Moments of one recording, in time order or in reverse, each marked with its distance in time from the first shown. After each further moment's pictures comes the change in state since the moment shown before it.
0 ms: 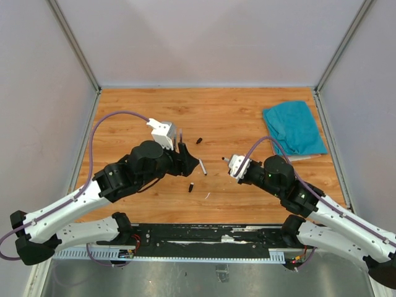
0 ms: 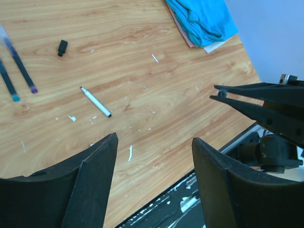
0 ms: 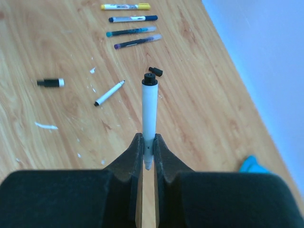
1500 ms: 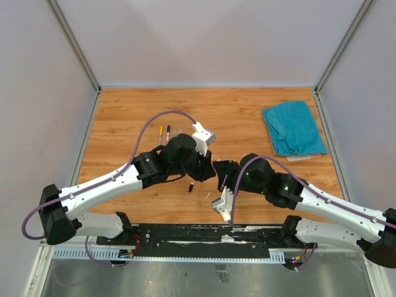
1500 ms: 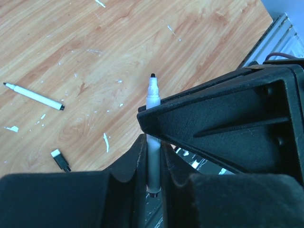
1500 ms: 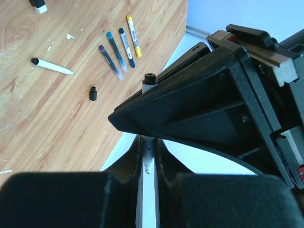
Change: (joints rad) left arm -0.001 0.332 0.085 0.068 0.359 0.185; right arm 0.138 0.210 0.126 -0.129 -0.161 -1.293
